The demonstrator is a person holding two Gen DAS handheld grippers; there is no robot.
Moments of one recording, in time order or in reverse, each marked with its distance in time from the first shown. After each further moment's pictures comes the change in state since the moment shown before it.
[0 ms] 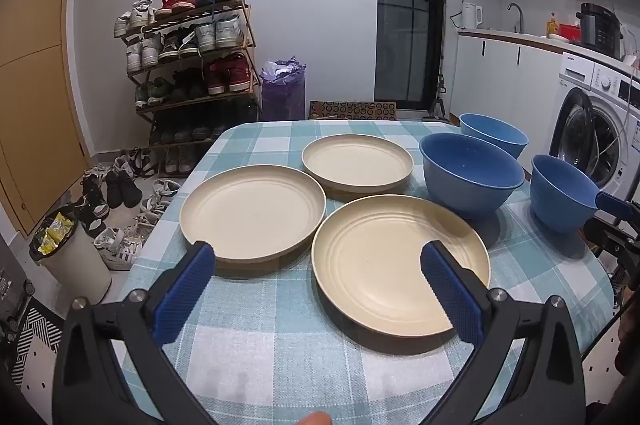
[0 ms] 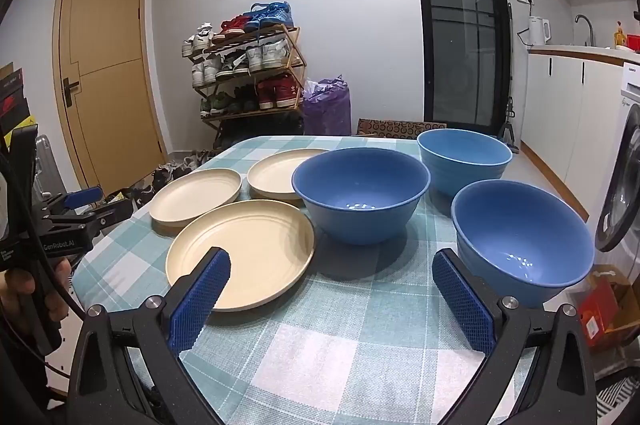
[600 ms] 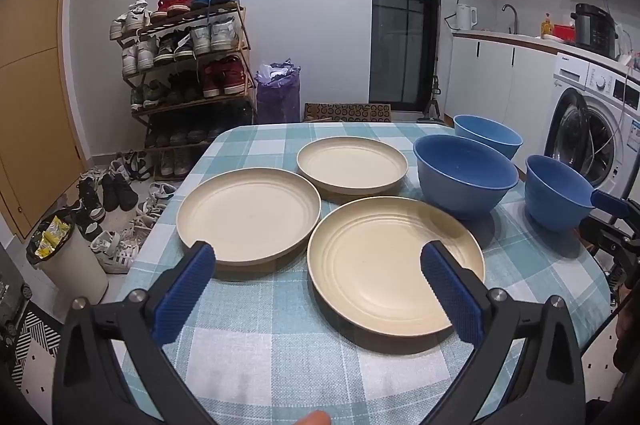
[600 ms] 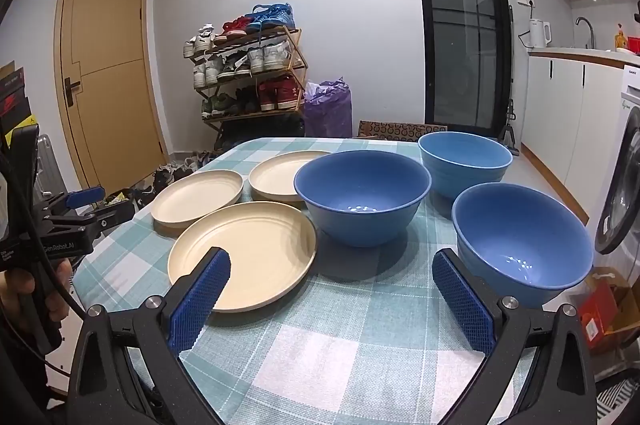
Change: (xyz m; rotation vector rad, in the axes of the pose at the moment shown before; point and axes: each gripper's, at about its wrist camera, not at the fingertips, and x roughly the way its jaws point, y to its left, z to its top) left arm -0.002 -0.005 0.000 0.020 -0.005 -0.024; right arm -0.002 0.001 0.001 -0.003 -0.004 0.000
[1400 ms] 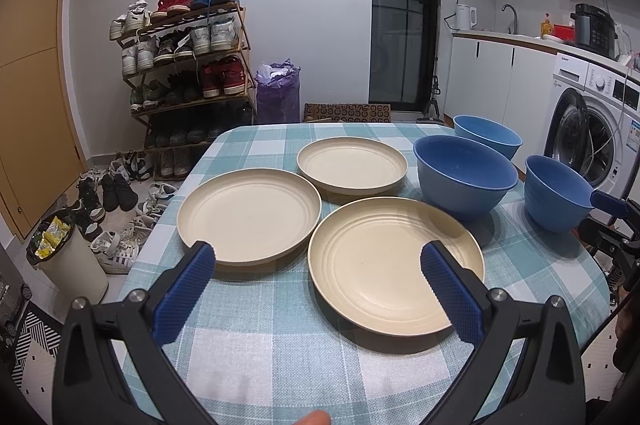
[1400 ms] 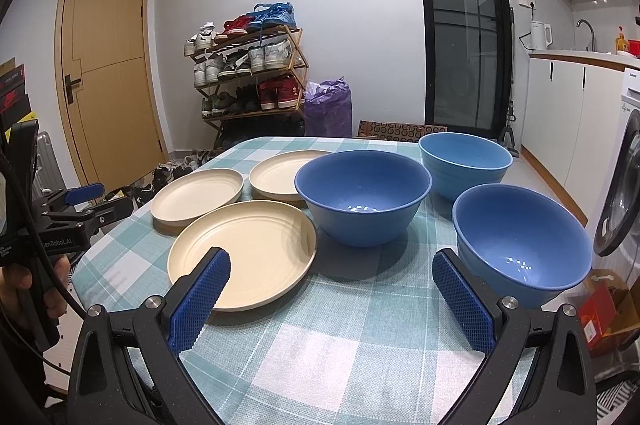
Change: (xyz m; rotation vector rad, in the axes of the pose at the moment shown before) left arm -0.002 0.002 0.001 0.001 -0.002 -0.002; right arm -0.002 0.003 0.001 -0.008 0.001 -0.004
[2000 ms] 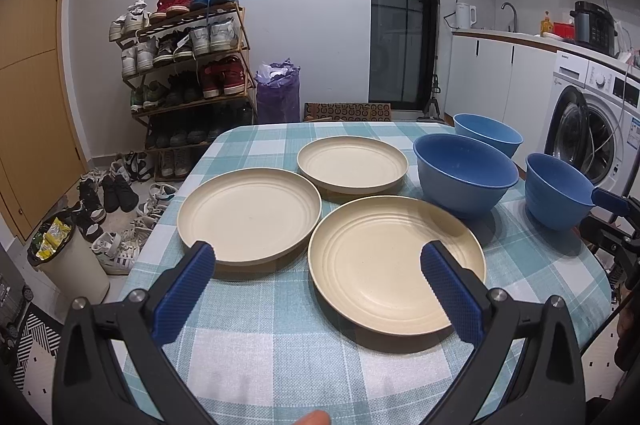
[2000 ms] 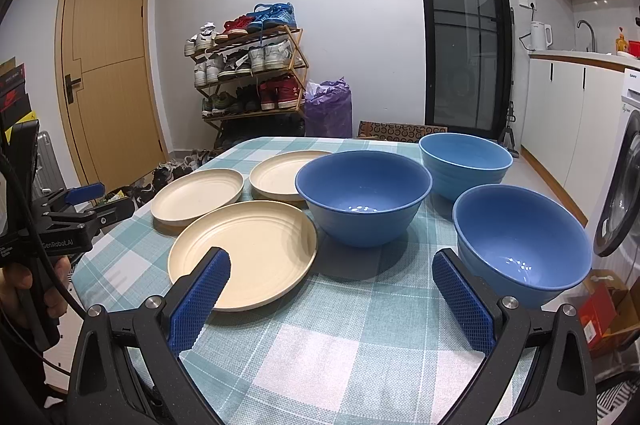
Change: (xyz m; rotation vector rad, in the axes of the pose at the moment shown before) left arm -0.001 0.002 0.001 0.001 0.002 0.002; right arm 0.000 0.001 0.000 -0.001 -0.001 0.002
